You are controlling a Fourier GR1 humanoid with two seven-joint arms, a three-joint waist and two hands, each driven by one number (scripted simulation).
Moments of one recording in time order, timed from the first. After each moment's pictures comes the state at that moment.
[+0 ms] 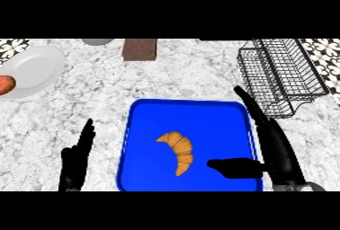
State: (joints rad) left arm 0.05 0.33 -0.35 -1.38 0.24 0.44 -0.03; right arm -0.18 -0.43 0.50 -1.93 0.34 -0.35 0.59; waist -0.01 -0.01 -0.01
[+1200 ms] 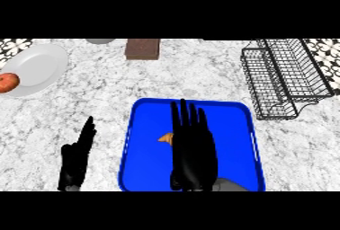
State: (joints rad) left arm 0.04 0.32 -0.33 -1.38 0.22 0.41 -0.01; right arm -0.49 -0.10 0.84 -1.70 0.89 0.12 1.18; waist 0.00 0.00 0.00
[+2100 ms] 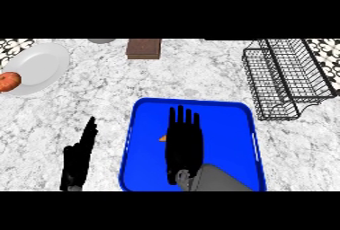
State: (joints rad) left arm 0.04 0.29 -0.32 -1.36 0.20 0.39 -0.03; right arm -0.52 -0.03 0.81 -1.48 0.81 0.20 1.20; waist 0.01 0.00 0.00
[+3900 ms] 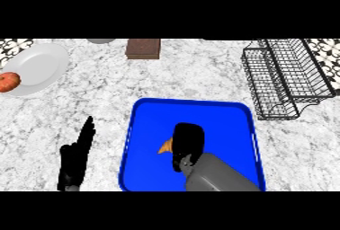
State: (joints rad) left arm 0.05 0.27 -0.27 -1.39 0.15 0.36 0.00; right arm -0.55 -0.02 0.81 -1.20 0.67 0.15 1.14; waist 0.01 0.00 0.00
